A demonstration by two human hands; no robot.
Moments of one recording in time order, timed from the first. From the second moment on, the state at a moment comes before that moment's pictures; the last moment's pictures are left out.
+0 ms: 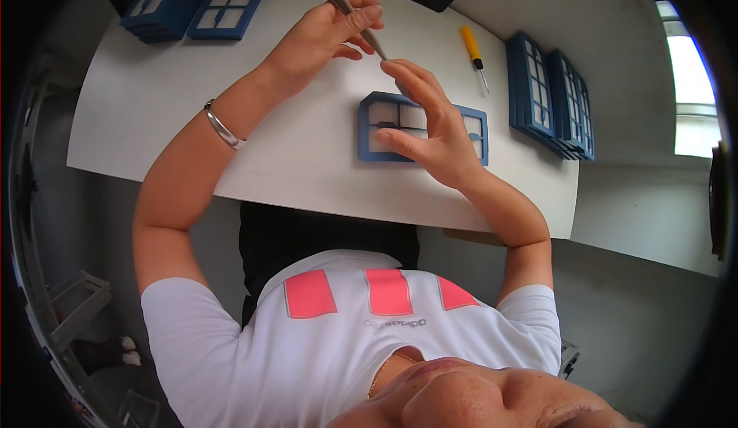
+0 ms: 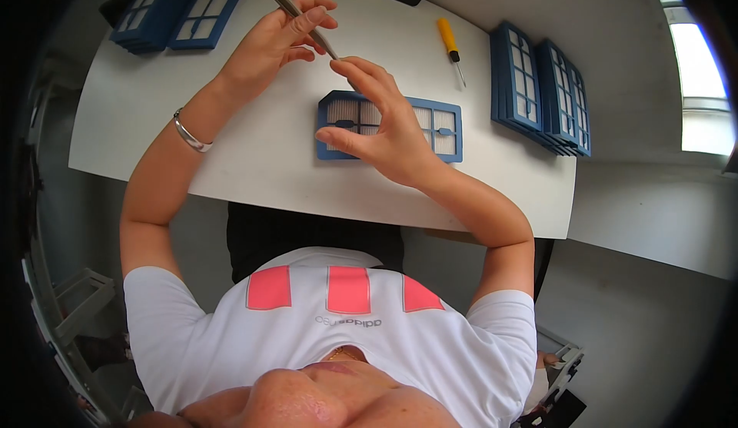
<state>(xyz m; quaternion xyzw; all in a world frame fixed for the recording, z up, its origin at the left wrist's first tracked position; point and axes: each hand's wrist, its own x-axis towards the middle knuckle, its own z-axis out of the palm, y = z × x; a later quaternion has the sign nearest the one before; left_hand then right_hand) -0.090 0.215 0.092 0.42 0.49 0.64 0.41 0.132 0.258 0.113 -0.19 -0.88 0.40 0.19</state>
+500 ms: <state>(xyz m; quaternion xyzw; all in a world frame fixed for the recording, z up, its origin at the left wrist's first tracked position) -0.105 0.222 0.073 0.52 0.59 0.47 0.40 0.178 0.286 0.100 -0.17 -0.98 0.13 0.06</state>
